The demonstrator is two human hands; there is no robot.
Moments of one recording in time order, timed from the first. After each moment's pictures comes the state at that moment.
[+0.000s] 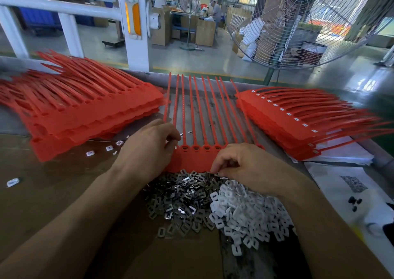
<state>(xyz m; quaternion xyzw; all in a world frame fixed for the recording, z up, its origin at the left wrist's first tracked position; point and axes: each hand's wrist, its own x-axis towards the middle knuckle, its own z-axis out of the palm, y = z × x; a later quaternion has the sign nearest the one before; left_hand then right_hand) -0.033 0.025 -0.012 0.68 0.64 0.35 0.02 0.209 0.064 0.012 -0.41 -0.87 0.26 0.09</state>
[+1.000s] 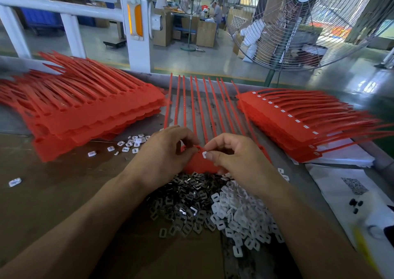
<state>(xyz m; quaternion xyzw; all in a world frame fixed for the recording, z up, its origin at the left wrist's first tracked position) -0.018 0.023 -0.014 0.72 0.56 0.40 0.10 0.183 0.058 -0.004 -0.43 -0.74 0.42 0.31</state>
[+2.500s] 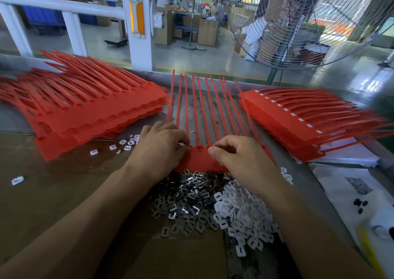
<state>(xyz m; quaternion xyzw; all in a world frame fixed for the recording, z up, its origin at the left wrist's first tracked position) -0.031 0.039 -0.025 0.71 0.65 0.26 -0.01 0.185 0.061 -0.010 -0.51 -0.75 0.32 0.28</state>
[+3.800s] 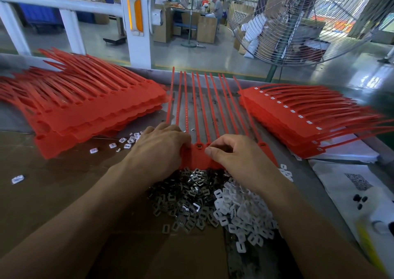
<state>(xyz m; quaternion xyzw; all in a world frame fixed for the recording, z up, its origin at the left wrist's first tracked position) -0.029 0.030 -0.008 0.76 0.64 0.12 0.01 0.181 0.056 -0.003 -0.51 -0.76 0.33 0.24</state>
